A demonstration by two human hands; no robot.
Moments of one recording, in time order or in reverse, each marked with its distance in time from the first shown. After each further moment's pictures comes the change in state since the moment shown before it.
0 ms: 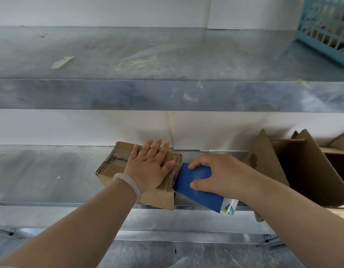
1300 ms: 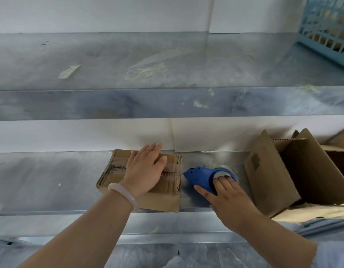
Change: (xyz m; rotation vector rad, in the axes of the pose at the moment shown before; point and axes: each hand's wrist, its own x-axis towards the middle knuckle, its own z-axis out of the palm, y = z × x) left_hand -0.007 -0.010 -0.016 -0.402 0.039 -0.089; right_hand 0.015 0.099 0.102 -0.864 0.150 -0.205
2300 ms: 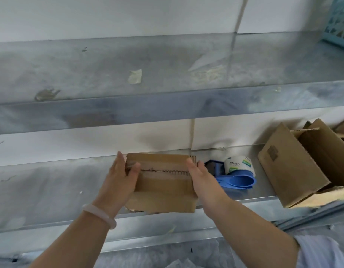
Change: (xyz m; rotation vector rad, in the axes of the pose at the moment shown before) left_hand -0.036 -0.118 -0.045 -0.351 0.086 -0.209; right_hand 0.078 -0.125 -0.129 1.723 0.013 0.808
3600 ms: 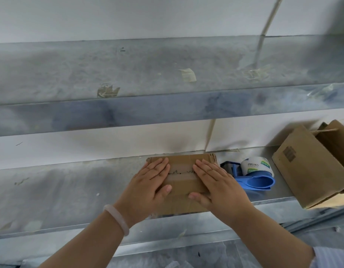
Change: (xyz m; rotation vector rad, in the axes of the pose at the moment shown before) left_hand 0.012 -0.047 -0.008 0.453 -0.078 0.819; right_hand 0.007 0.034 0.013 -1.206 0.153 -0.711
